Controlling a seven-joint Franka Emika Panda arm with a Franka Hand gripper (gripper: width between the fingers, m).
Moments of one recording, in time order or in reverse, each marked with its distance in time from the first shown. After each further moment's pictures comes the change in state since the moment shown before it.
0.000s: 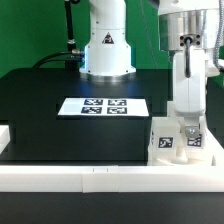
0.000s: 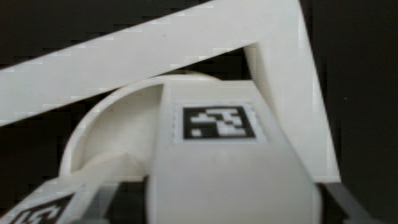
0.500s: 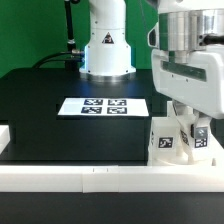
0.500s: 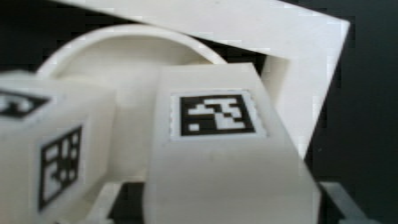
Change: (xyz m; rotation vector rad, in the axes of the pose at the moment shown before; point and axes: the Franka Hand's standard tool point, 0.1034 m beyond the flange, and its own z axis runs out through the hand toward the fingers) arm 0.002 -0.006 -0.001 -0.004 0.011 -0.275
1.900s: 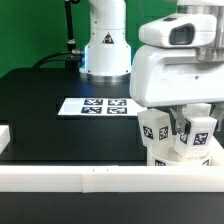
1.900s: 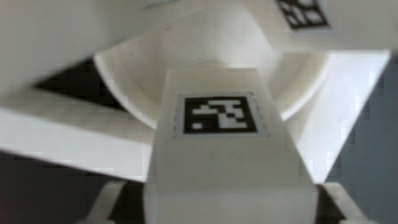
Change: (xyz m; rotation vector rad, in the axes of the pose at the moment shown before) arm -0.005 -0.016 -0.005 -0.134 -0.009 -1.787
